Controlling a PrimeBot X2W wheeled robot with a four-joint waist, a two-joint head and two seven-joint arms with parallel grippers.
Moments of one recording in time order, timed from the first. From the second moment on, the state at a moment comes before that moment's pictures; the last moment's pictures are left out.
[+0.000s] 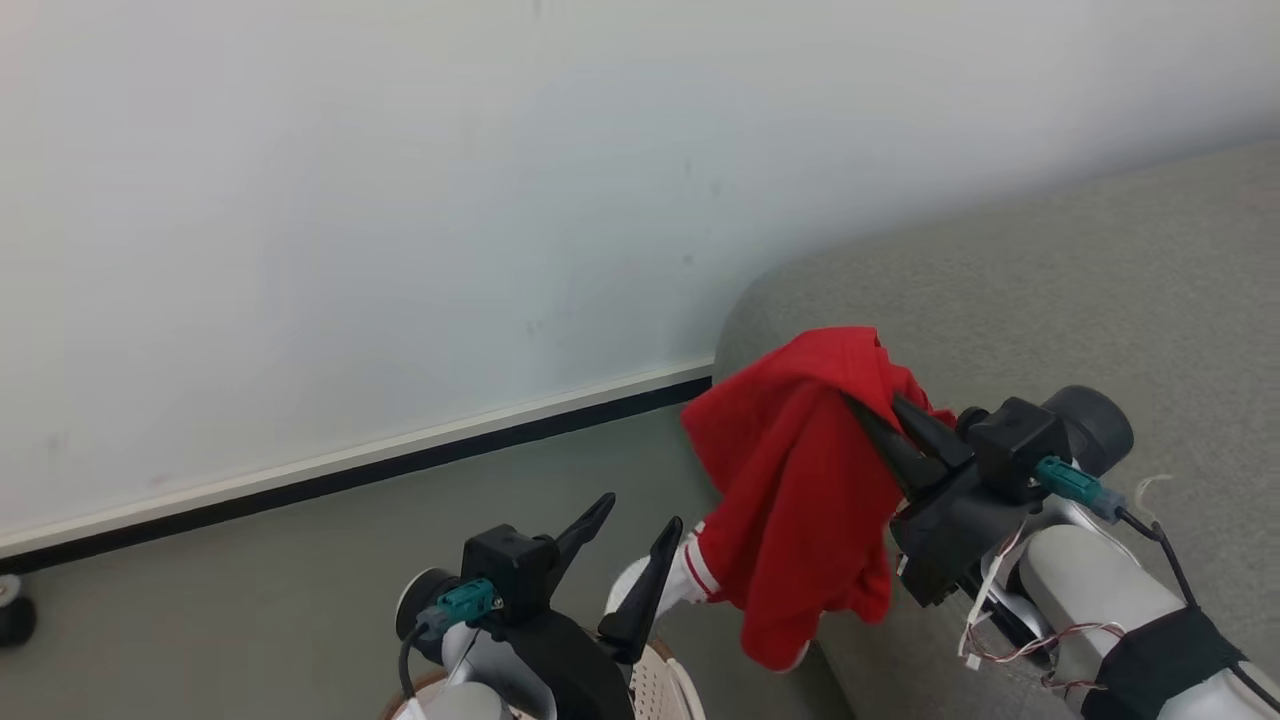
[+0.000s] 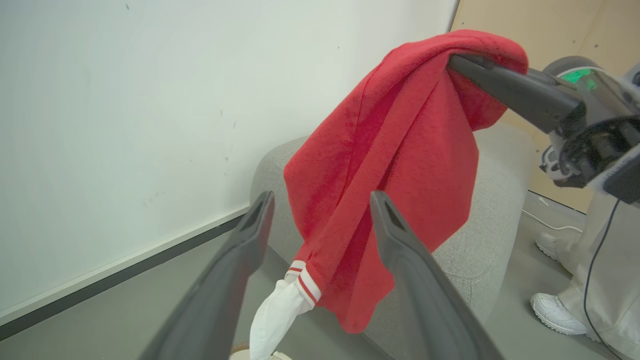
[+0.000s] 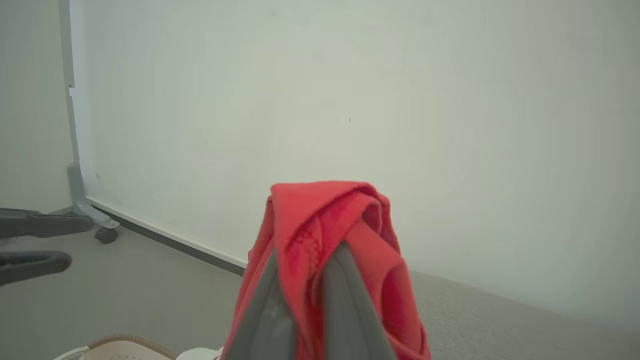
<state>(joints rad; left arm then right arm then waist) -0.35 0.11 -0.67 0.41 -0.61 -0.05 -0.14 -0.58 -0.33 0.71 0.46 0.37 0.11 -0.26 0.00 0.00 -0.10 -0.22</state>
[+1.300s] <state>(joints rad) -0.44 0.14 -0.70 0.22 -0.49 0.02 -0.11 -1.09 -0.56 0.38 0.52 0.40 0.09 -0.25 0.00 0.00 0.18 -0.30</state>
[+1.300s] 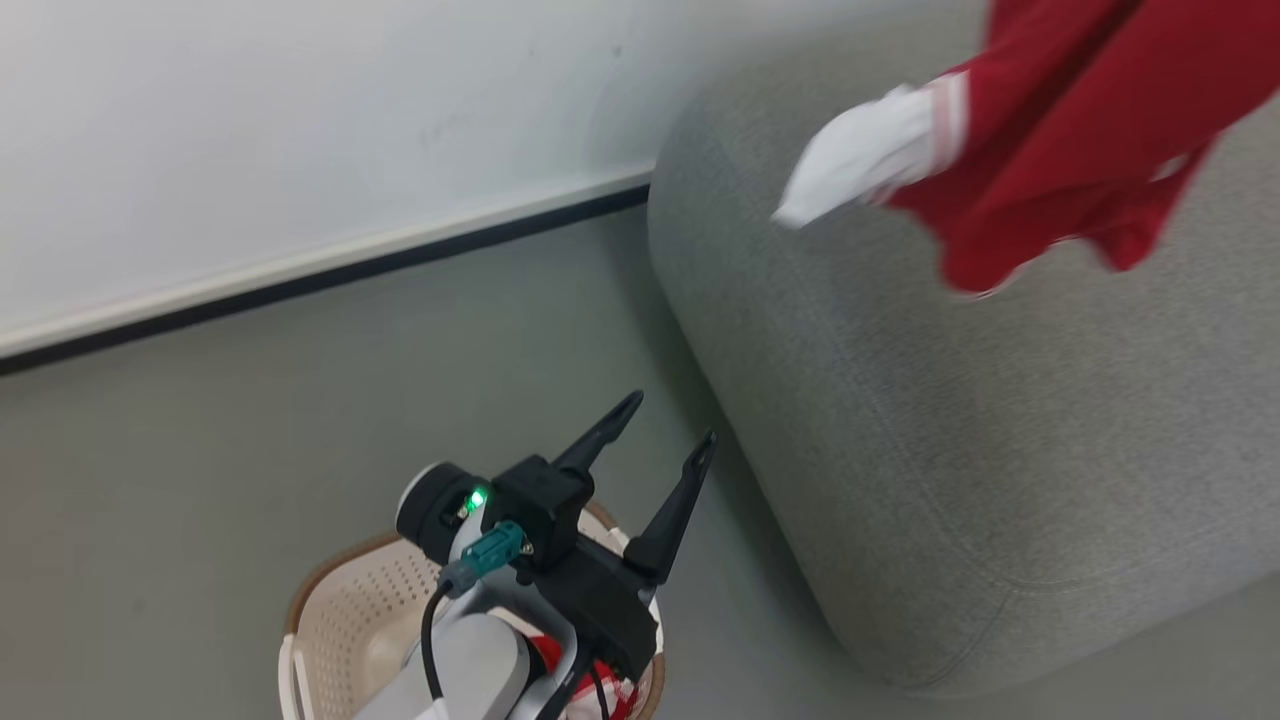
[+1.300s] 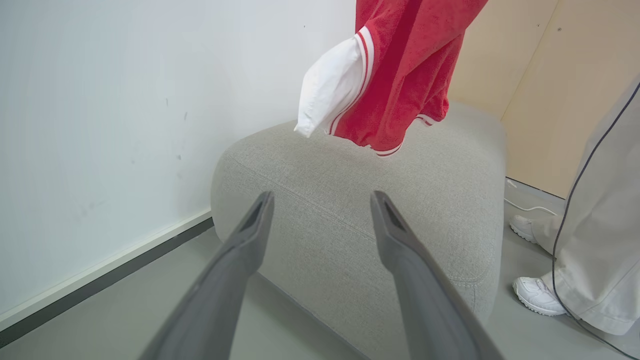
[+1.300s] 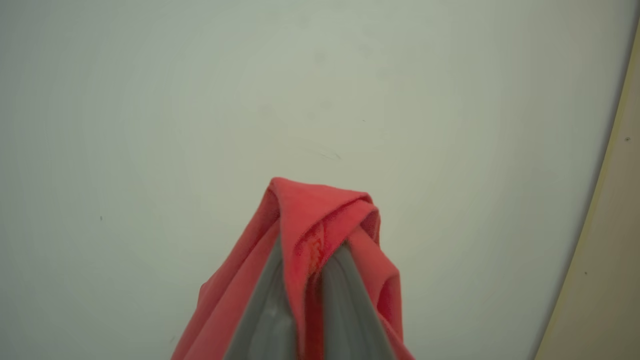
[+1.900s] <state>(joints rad) -0.56 0.19 -0.70 0.10 -0.42 0.04 -0.04 -1.30 -0.68 0.29 0.67 0.41 0.04 -0.22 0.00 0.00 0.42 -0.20</state>
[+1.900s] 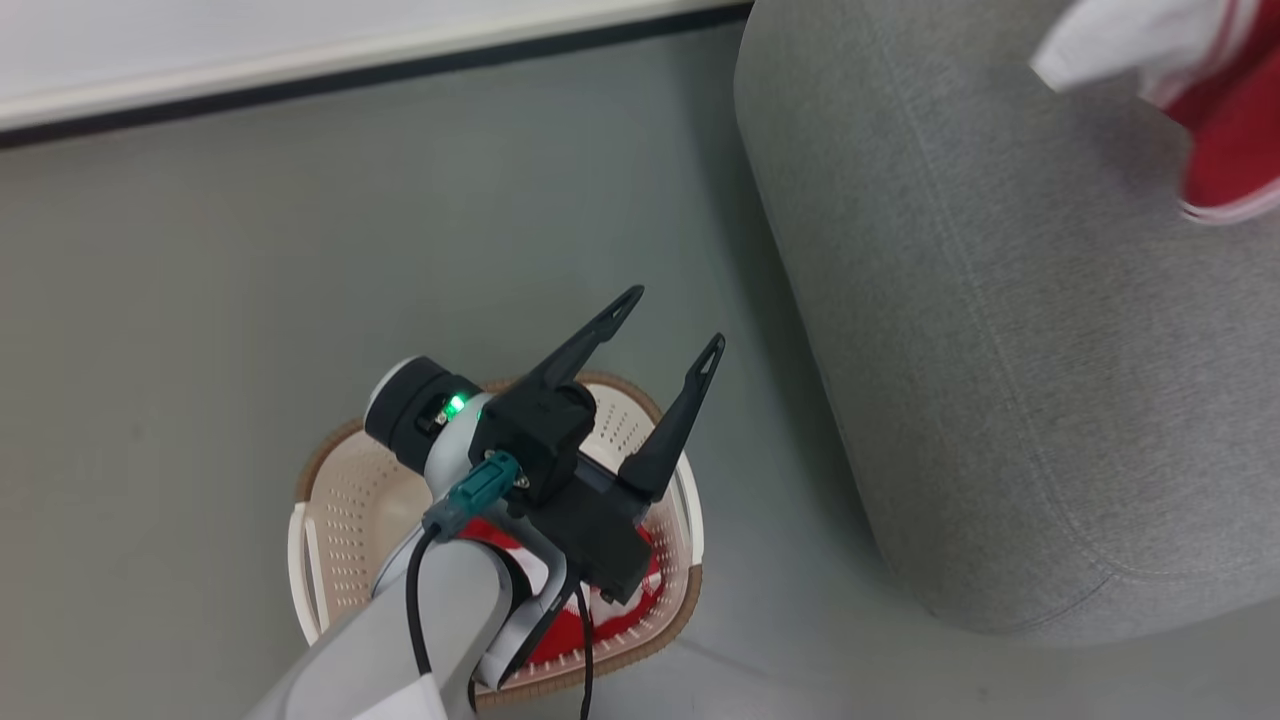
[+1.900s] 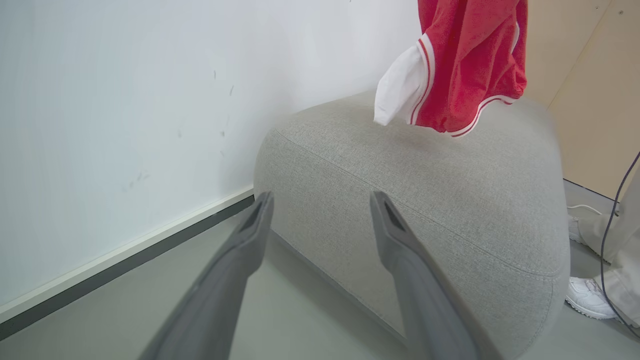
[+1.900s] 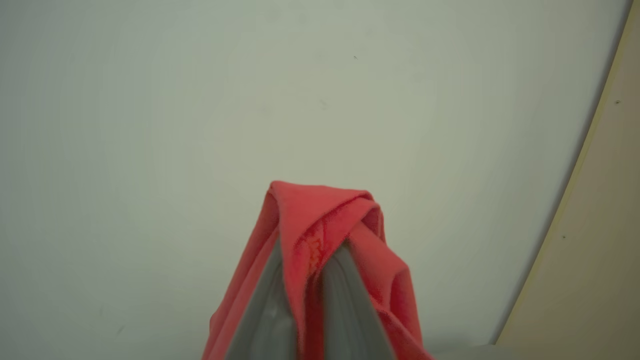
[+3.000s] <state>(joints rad) -0.64 0.18 -0.67 0.16 -0.41 0.05 -0.06 -1.11 -0.49 0.37 1.03 0.40 0.04 -0.25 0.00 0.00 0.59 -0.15</state>
